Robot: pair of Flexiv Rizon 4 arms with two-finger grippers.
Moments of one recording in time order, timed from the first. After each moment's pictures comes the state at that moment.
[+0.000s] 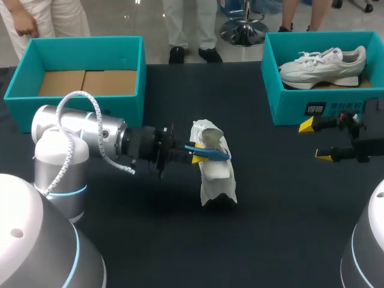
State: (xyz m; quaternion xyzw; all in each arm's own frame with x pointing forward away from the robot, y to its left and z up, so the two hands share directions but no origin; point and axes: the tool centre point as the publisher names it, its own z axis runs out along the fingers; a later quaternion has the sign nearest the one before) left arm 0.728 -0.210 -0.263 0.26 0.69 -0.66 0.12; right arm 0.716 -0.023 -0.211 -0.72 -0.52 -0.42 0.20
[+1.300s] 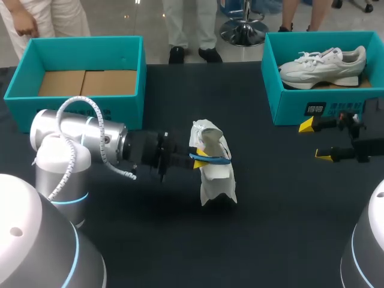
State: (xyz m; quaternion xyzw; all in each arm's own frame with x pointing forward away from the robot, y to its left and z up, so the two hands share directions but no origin) left arm 0.720 -0.212 -0.270 0.27 0.70 -0.64 0.14; right arm 0.716 -0.023 -0.211 -0.72 -0.52 -0.42 0.20
